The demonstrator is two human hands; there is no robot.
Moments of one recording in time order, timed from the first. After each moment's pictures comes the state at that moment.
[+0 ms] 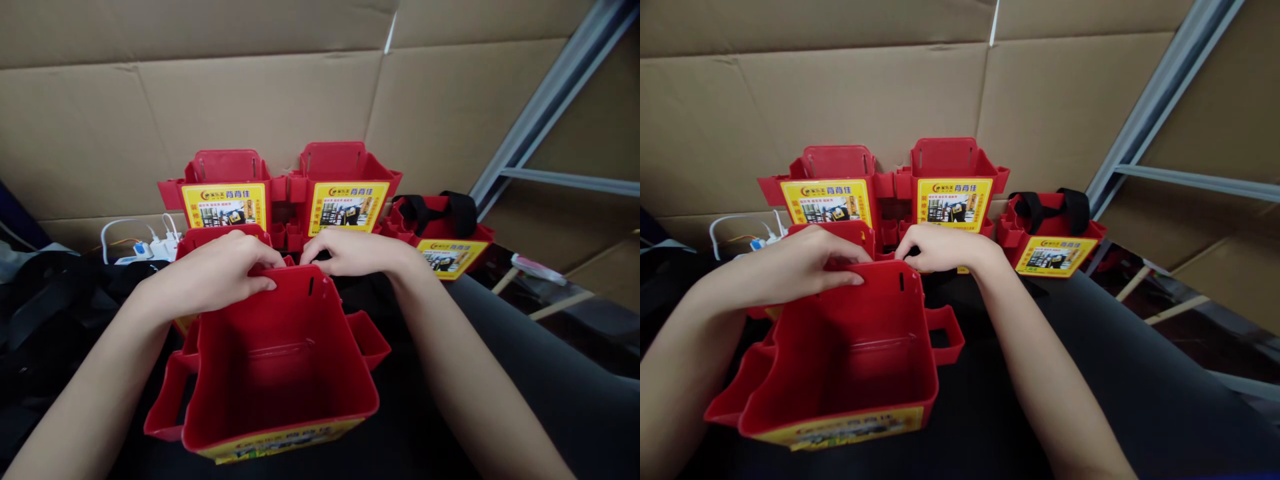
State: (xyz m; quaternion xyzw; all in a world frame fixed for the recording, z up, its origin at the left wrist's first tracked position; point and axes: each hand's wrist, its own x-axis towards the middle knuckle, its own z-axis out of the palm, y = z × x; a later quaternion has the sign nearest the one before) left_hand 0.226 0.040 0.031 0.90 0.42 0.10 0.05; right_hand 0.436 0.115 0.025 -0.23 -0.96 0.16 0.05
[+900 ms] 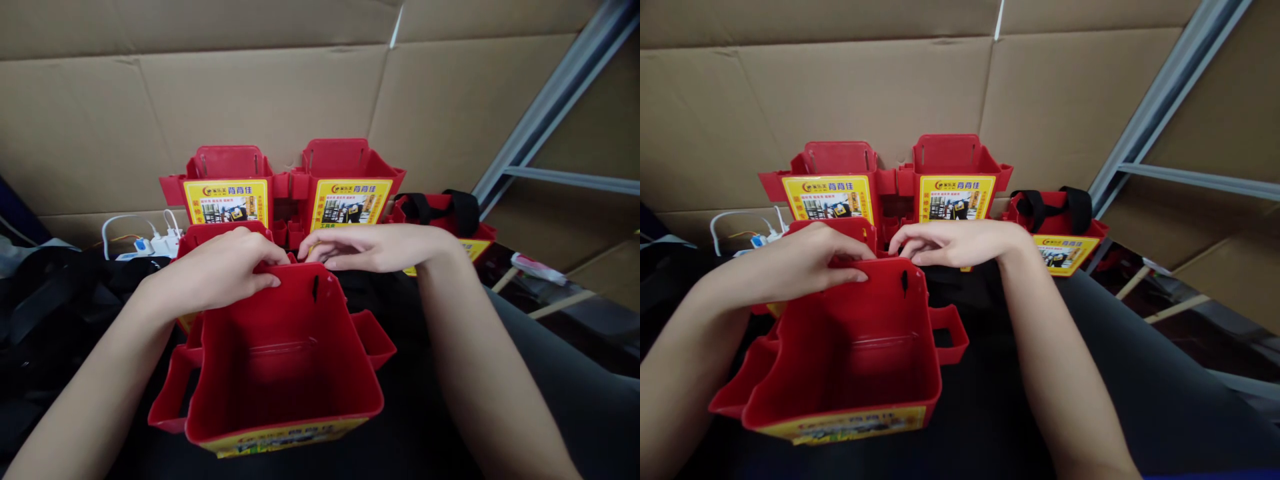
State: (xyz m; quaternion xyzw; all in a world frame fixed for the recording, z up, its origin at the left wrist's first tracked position) left_hand 0.229 0.038 0.032 0.90 0.41 0.11 0.03; right_hand 0.455 0.102 0.042 -0.22 -0.91 0.34 0.01
